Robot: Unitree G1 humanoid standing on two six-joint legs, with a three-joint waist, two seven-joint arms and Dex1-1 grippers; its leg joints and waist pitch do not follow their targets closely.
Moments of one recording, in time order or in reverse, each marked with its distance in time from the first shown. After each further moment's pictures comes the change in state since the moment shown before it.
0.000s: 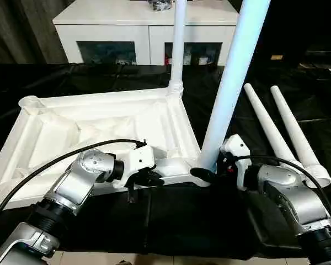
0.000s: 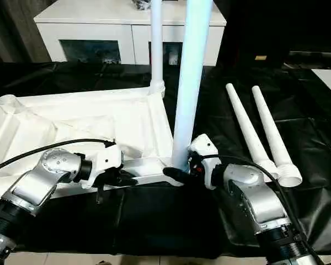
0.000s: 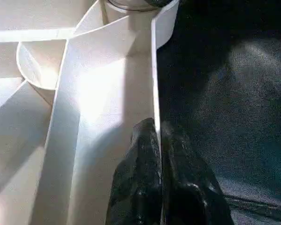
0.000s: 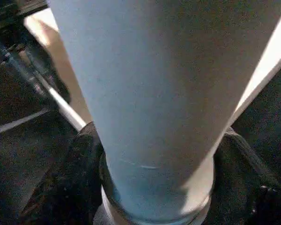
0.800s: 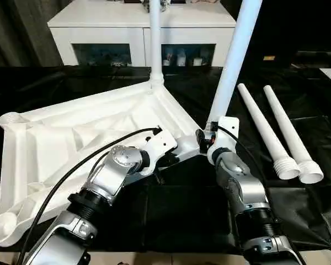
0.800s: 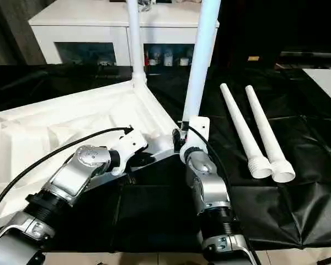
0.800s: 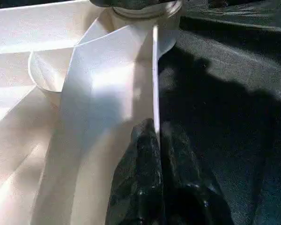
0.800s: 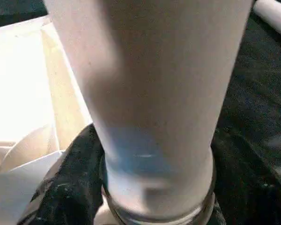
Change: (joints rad) left arm -0.109 -0.248 0.028 0.161 0.085 0.125 0.368; right arm -0.168 0.478 -0.222 0.260 -0.117 -0.036 -0.849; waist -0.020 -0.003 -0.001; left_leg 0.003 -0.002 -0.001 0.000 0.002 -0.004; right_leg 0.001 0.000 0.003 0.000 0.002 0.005
